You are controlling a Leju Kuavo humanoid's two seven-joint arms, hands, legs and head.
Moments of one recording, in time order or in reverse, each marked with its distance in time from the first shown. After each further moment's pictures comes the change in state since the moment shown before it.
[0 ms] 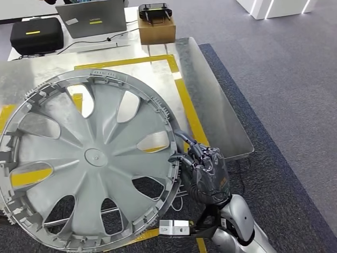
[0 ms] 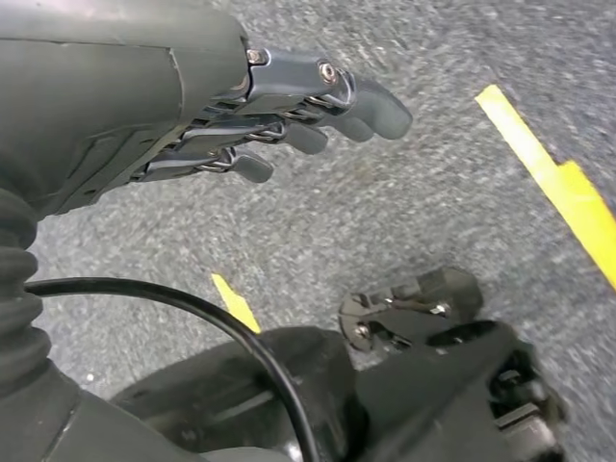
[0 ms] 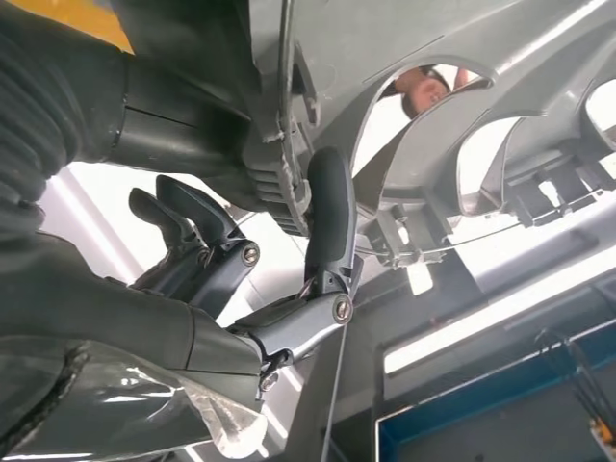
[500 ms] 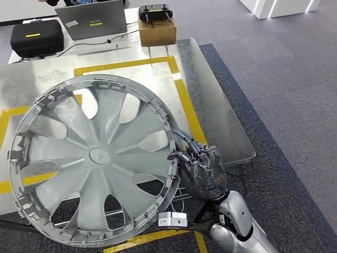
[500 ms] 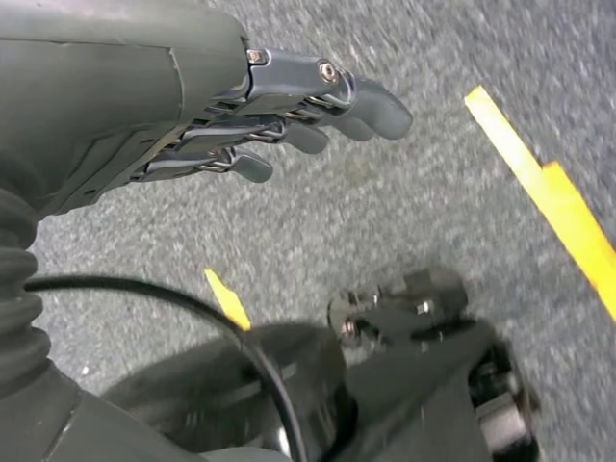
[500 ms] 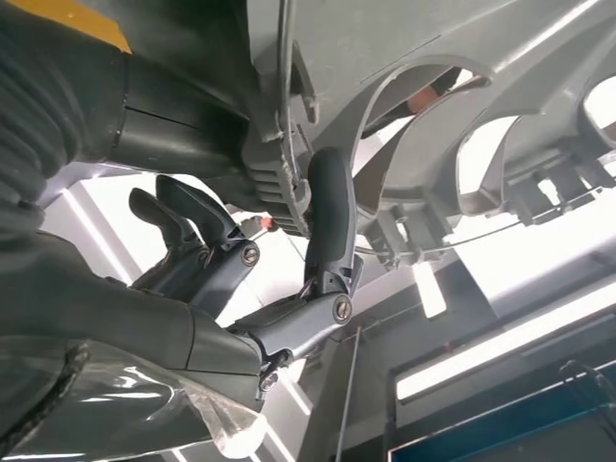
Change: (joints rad) left arm -0.001 -0.003 0.019 0.000 0.003 -0.006 0.001; right arm -0.024 0.000 0.004 0.051 -0.022 0.022 0.008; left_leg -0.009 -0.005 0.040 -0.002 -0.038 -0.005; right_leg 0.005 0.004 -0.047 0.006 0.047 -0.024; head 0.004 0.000
